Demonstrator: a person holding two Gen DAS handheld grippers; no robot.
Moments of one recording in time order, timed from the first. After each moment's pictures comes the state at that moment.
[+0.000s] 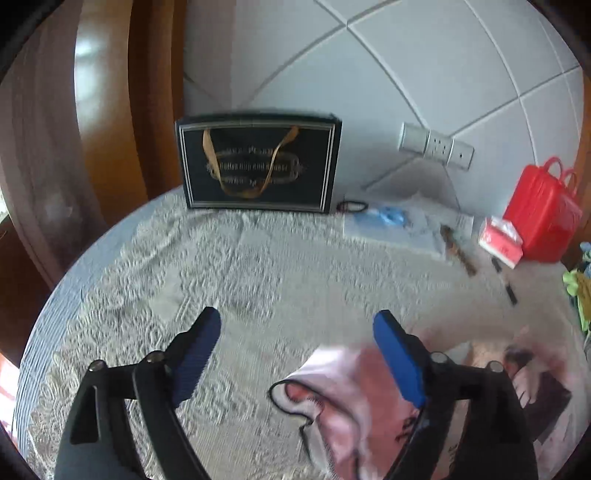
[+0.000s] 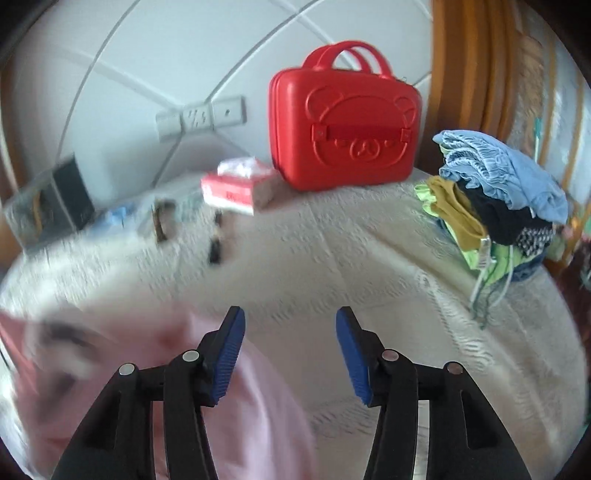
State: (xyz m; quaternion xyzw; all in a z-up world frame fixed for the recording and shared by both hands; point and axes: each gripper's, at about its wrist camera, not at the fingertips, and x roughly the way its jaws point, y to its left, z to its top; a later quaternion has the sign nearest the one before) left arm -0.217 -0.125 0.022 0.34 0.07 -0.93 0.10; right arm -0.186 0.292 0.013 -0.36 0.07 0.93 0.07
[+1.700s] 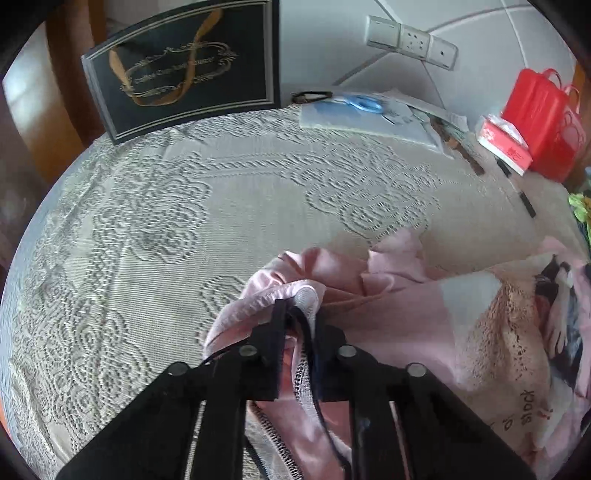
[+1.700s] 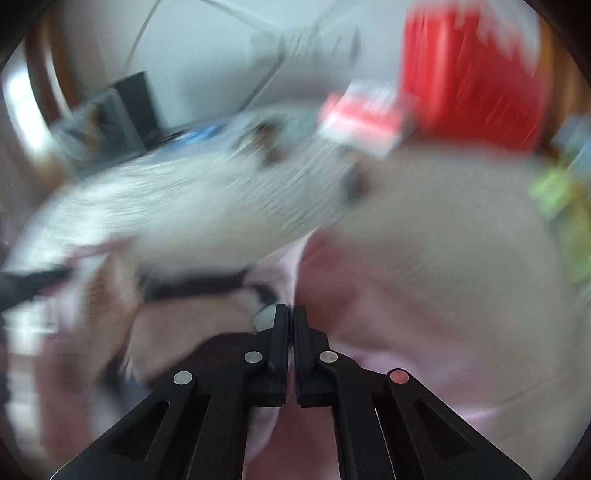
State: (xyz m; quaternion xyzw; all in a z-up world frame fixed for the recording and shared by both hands) left arm -0.263 -0.102 -0.072 0.49 0.03 -0.87 0.04; right arm -0.219 0.189 -0.052 -0.41 -0.06 0.91 -0.01
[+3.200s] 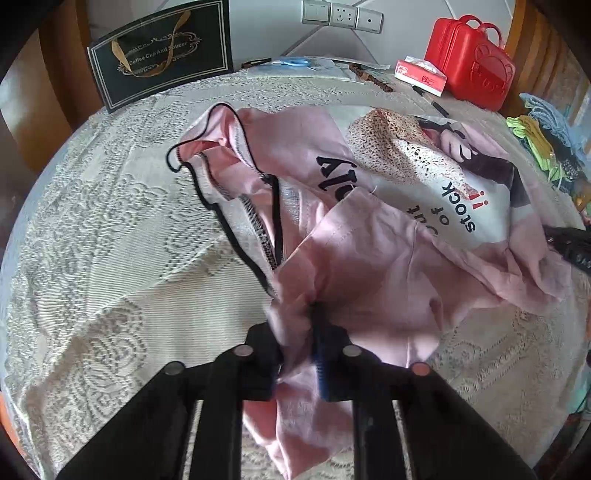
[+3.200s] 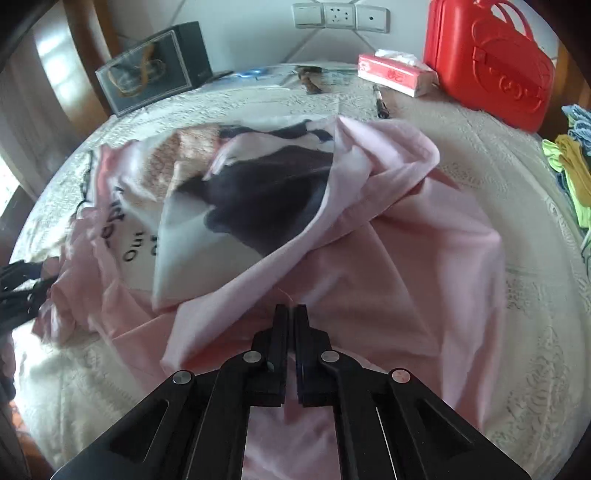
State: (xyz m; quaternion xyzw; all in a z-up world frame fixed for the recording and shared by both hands) left arm -0.093 -0.080 -0.063 0.51 -0.01 -0.86 -0.04; right arm -0.110 0.177 -0.074 -0.50 -0.03 0.86 -0.12
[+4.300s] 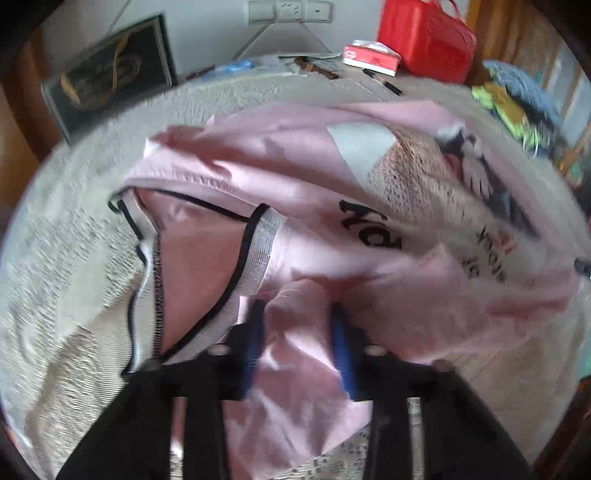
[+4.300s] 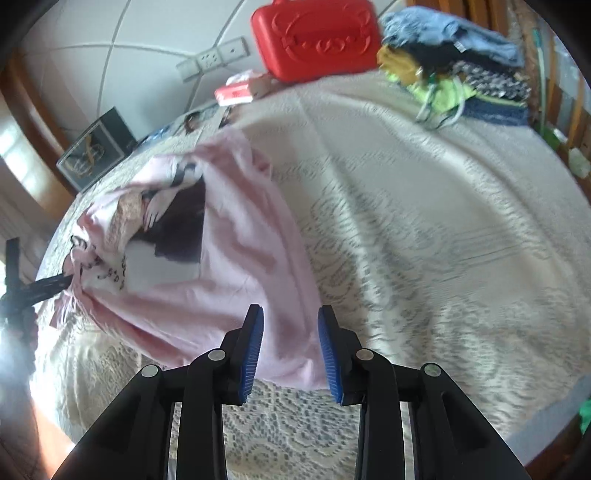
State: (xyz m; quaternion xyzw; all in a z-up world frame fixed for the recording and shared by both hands) left arm -0.095 -0.012 -0.071 0.51 -0.06 -0.85 -0.10; right arm 0.023 0.366 -0.055 -0.48 0.12 0.87 -0.04
